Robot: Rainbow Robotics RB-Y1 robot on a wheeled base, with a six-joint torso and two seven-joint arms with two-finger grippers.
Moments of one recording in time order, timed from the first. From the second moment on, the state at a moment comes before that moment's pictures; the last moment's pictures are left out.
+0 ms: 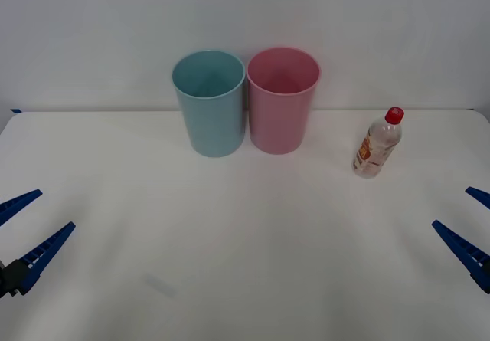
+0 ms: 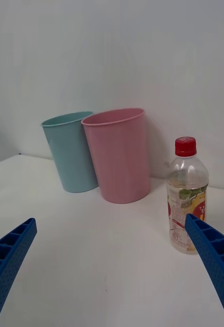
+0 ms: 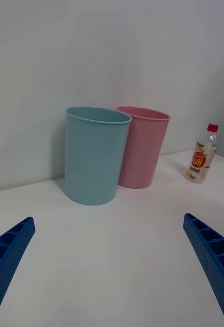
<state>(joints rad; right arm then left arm) 0.35 -0.40 -0.52 -1.66 0.96 -1.22 0.00 0.35 0.40 0.52 -1.66 -0.96 -1.22 0.00</state>
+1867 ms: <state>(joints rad) 0.18 -0.40 -0.26 -1.45 0.97 -0.77 0.30 0.35 0.40 0.52 -1.66 -0.96 -1.22 0.00</state>
